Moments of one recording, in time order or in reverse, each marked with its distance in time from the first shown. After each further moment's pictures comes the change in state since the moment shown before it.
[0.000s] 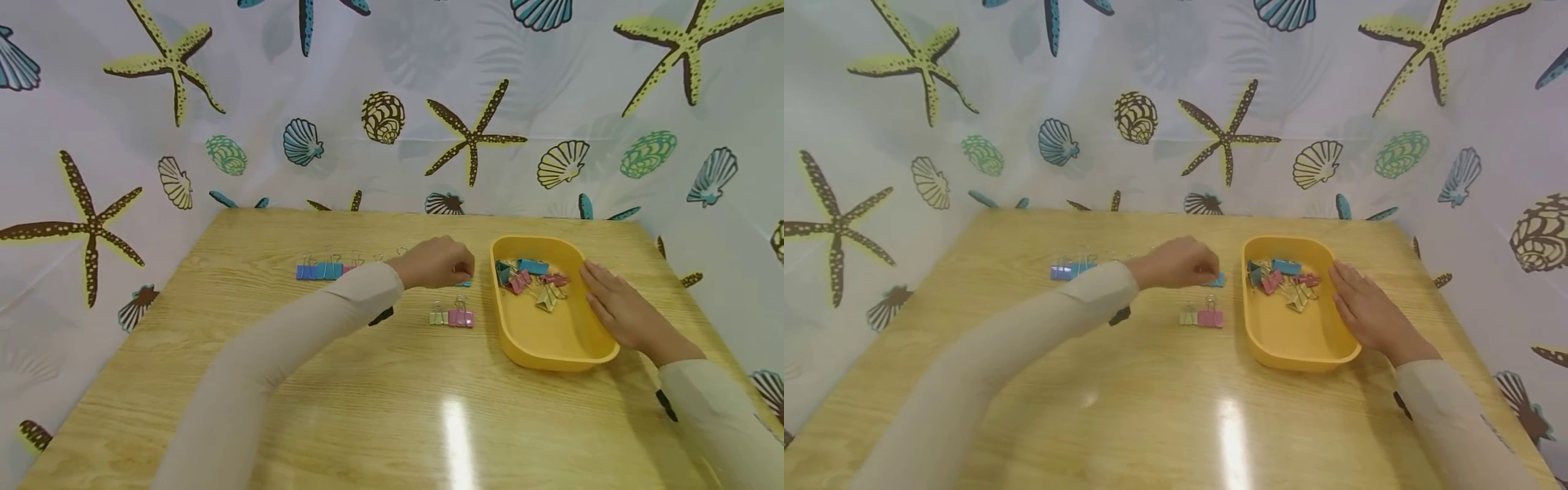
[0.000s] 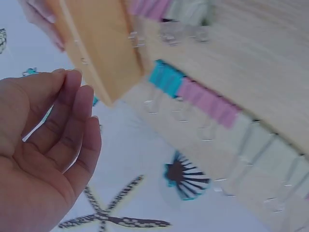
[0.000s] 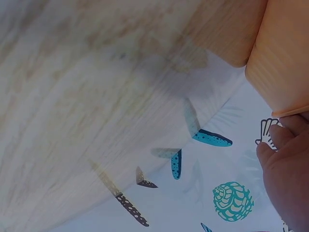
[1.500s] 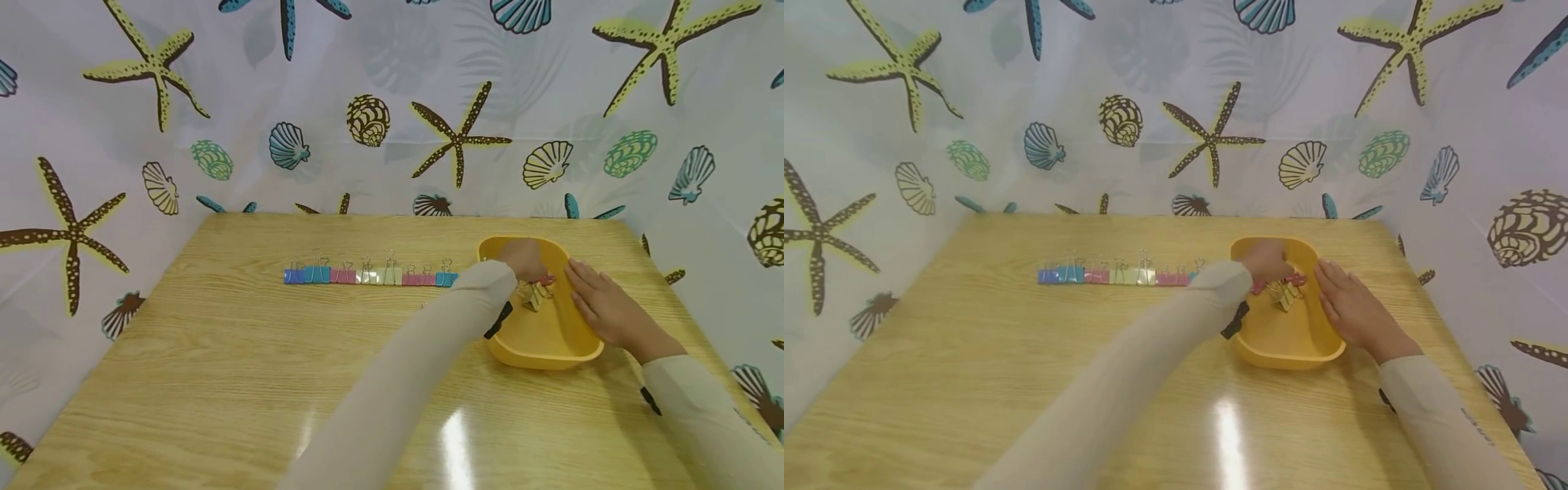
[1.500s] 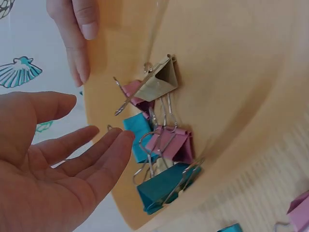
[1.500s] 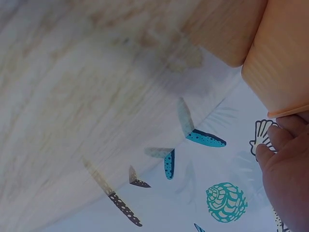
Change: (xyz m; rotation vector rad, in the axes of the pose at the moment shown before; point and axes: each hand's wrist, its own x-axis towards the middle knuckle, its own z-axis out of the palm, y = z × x) left_hand 0.146 0.078 0.040 -0.191 -0.028 -0.526; right_hand 0.001 -0.002 -0.004 -0.051 0.004 -0.004
